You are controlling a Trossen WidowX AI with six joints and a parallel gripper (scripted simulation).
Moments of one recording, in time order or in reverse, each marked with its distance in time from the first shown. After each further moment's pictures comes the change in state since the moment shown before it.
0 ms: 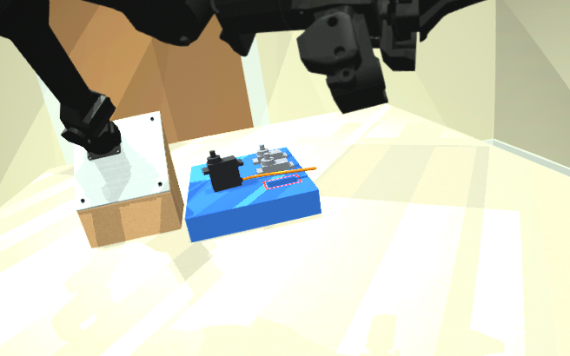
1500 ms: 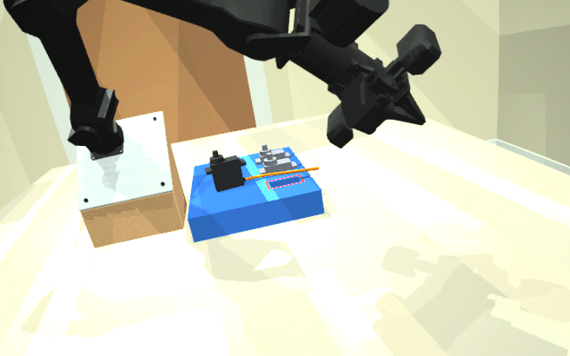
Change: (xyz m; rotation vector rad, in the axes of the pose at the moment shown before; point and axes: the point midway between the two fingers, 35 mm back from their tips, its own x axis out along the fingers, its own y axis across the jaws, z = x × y) arm -0.059 -0.286 0.016 -0.695 -0.107 -0.804
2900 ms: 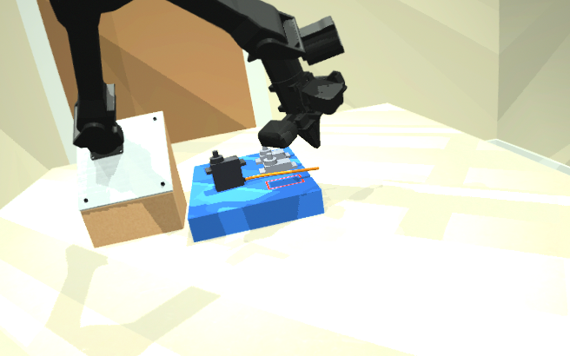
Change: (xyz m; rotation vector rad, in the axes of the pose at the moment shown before) arm -0.031 -0.196 -0.111 -1.084 0.235 -0.604
